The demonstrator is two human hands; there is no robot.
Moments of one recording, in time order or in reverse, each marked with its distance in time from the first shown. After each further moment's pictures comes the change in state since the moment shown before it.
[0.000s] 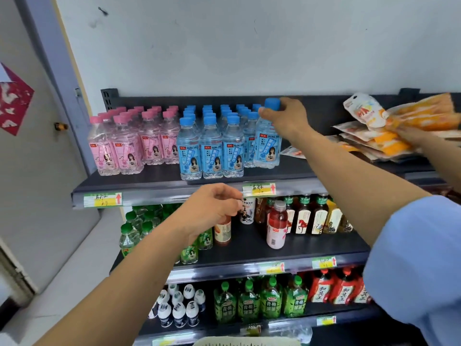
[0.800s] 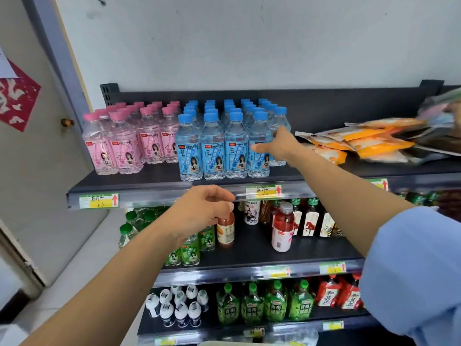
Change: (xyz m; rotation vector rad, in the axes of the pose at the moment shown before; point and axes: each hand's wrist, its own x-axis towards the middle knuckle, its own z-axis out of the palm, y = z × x) left_hand 0.022 -0.009 -0.013 0.040 0.038 -0.047; right_hand 0.028 0.073 0.037 -0.205 -0.277 0.256
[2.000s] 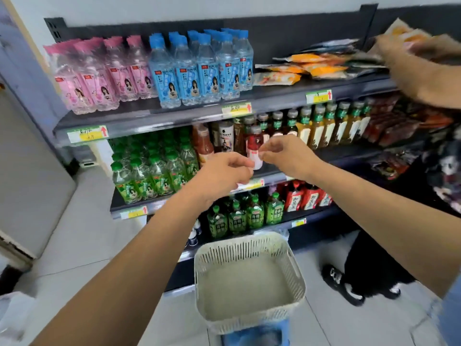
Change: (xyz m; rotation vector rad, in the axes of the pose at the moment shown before) left_hand -0.122 -0.046 0.061 0.099 -0.216 0.071; right_hand -0.291 0.057 0.025 -0.164 -0.010 -0.076
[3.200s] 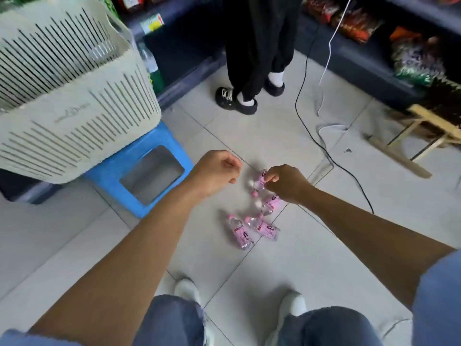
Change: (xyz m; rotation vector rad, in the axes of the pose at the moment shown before) left_hand -0.180 -0.392 0.468 0.107 -0.623 -0.187; right_hand -0.546 0.430 0.257 -0.047 -0.139 0.987
